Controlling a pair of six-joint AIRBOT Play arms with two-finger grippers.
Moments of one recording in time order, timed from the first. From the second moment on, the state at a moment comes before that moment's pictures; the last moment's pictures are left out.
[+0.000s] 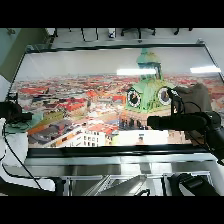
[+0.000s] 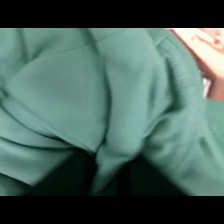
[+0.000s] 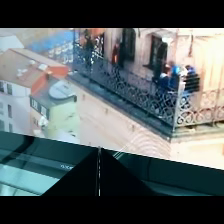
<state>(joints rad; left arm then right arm) 0.43 -1.68 1.25 -1.12 0.89 1.54 0.26 -0.86 0.79 1.95 -1.08 -1.35</state>
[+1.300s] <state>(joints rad) -0.60 -1.35 1.32 -1.62 1.22 1.37 0.25 -0.87 0.80 2.00 -1.10 -1.36</state>
